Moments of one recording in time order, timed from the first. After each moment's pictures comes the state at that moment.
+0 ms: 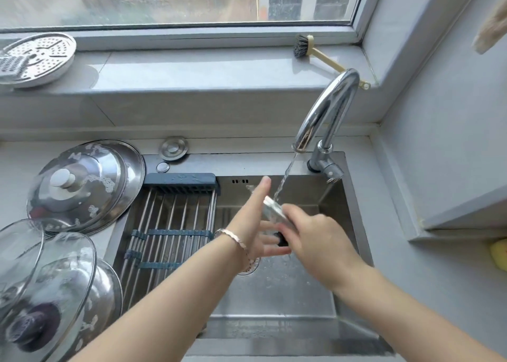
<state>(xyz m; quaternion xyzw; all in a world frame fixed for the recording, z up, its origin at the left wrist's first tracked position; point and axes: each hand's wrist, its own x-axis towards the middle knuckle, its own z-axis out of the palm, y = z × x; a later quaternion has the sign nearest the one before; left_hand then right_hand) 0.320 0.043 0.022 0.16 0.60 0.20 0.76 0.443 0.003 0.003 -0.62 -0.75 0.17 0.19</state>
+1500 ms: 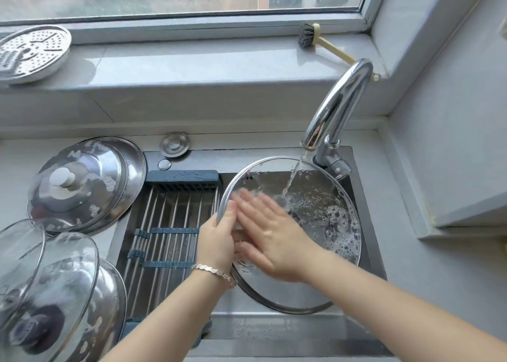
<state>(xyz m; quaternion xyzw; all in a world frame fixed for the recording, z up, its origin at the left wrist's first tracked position) 0.285 0.021 0.004 0.22 0.63 0.42 0.61 0.400 0.030 -0.046 -0.43 -0.88 0.15 0.12</state>
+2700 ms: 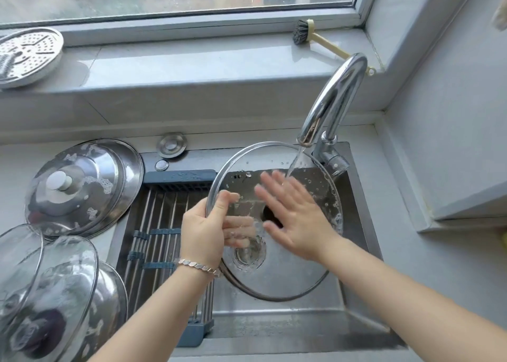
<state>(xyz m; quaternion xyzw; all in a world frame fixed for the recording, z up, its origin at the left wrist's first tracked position) 0.272 0.028 0.015 0.34 0.62 0.43 0.57 0.438 0.043 -0.074 -0.46 -0.87 0.05 0.18</state>
